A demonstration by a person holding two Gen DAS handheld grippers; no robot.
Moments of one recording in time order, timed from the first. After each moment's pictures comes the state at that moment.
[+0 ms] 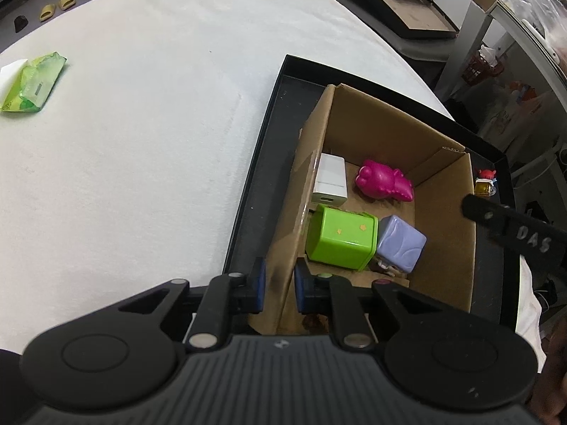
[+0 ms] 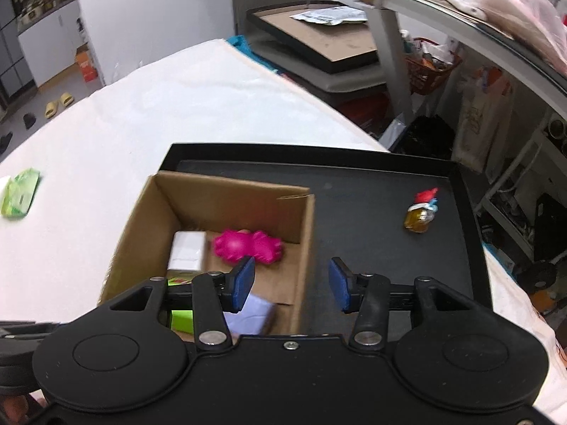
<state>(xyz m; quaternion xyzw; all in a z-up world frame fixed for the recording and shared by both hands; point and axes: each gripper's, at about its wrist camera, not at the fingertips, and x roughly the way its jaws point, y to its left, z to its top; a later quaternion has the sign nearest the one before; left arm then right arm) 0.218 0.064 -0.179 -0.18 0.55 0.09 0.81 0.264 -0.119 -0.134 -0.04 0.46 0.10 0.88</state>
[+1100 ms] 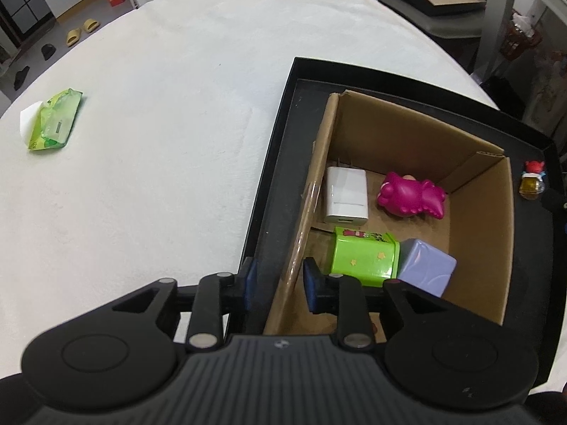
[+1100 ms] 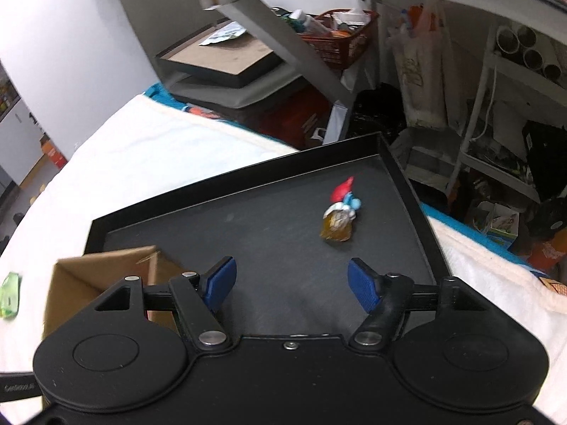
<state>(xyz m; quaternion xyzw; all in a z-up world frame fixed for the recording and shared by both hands) 0.265 0.034 -0.185 -0.09 0.58 0.16 0.79 0.321 -0.239 -0.183 0.11 0.44 0.04 0.89</state>
